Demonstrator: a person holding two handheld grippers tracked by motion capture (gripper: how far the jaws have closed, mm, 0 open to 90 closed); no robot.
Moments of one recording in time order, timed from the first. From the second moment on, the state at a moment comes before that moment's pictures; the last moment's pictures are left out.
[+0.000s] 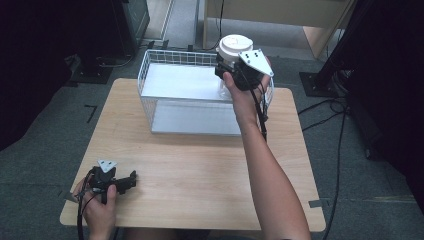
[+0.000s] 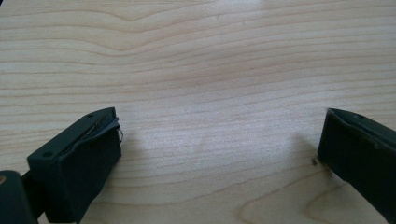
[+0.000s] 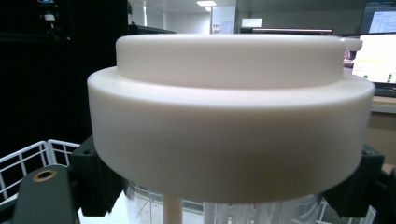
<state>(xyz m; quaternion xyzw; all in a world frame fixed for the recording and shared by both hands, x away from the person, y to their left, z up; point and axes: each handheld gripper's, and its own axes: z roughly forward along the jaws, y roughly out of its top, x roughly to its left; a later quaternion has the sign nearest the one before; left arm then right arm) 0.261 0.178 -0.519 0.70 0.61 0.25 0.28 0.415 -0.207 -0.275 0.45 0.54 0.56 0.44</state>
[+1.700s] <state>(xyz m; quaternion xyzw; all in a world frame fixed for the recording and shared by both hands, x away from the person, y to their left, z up) 0.261 0.178 -0.519 0.70 0.61 0.25 0.27 0.434 -0.219 -0.306 0.47 0.57 0.53 0.41</state>
